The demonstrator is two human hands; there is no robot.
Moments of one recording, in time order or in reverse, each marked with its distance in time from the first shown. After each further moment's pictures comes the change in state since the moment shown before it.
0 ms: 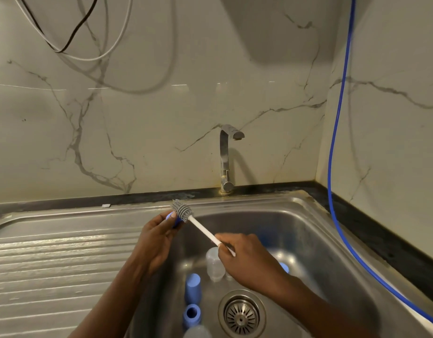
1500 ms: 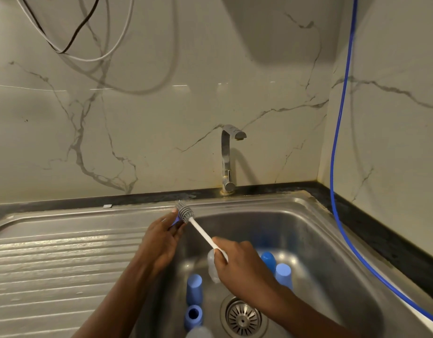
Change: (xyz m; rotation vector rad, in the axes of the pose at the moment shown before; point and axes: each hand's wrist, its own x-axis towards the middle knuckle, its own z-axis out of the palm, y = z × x) left_hand 0.002 -0.001 0.007 -0.114 0.057 -0.097; right_hand -0.001 -0.005 0.022 -0.080 0.038 0.051
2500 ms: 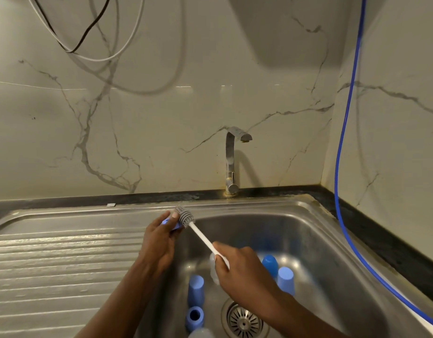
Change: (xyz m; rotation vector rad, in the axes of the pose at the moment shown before) left_hand 0.001 0.000 -0.007 0.040 0.147 0.098; right_hand -0.004 0.002 0.005 -0.078 0.015 -0.083
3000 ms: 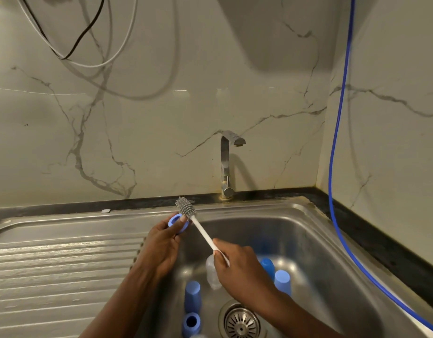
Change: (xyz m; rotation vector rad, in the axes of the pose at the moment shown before) left_hand -0.009 0.001 0.013 -0.078 -0.170 -0.090; right_hand 0.006 0.000 -0.007 0.078 0.032 0.041
